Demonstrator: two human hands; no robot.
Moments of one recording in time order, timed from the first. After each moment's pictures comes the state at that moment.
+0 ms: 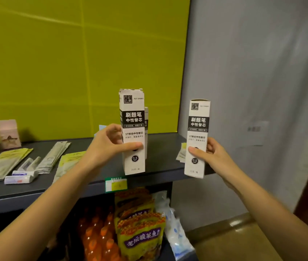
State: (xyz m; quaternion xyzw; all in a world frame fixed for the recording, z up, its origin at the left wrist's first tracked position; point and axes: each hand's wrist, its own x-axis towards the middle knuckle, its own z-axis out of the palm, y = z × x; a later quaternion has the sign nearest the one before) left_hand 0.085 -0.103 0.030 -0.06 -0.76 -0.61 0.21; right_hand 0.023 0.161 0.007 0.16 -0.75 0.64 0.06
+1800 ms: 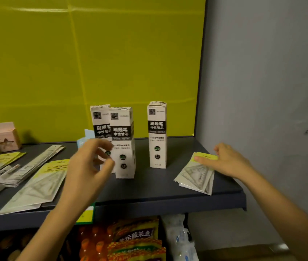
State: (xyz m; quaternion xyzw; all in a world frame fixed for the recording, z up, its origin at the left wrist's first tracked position) left_hand 0.019 -0.057 -0.007 0.03 -0.85 -0.28 0.45; right_hand -0.175 0.199 -0.016 0.13 -0.96 0.23 0.03
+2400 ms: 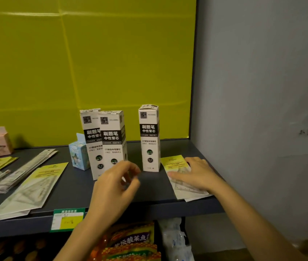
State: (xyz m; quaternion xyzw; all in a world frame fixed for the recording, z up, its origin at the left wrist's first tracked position) left_hand -0.009 -0.017 -0.038 -0.02 -0.88 -0.27 0.38; right_hand -0.162 0.161 -0.039 0.22 -0.94 0.25 -0.05
